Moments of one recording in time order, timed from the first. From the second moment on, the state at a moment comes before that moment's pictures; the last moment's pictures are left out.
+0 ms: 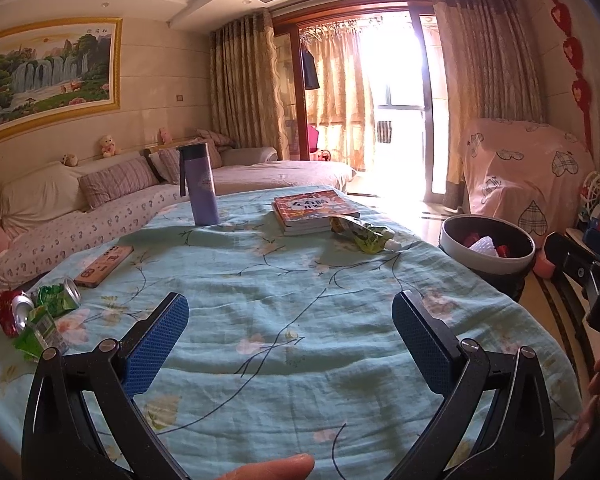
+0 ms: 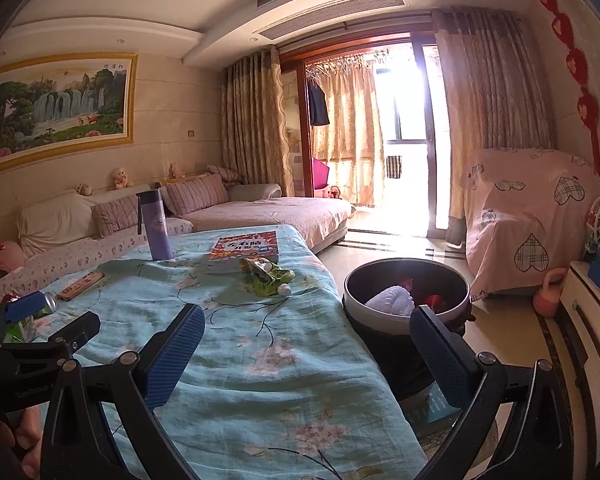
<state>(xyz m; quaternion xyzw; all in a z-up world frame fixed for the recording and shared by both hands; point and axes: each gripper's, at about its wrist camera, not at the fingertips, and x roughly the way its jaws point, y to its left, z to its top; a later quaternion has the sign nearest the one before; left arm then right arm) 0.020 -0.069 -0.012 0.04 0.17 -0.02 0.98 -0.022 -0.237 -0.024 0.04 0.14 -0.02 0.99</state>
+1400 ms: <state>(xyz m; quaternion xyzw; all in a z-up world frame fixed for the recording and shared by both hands) 0.022 -0.065 -0.017 0.04 0.18 -0.02 0.98 -0.021 -0.234 -0.024 0.05 0.14 0.00 0.99</state>
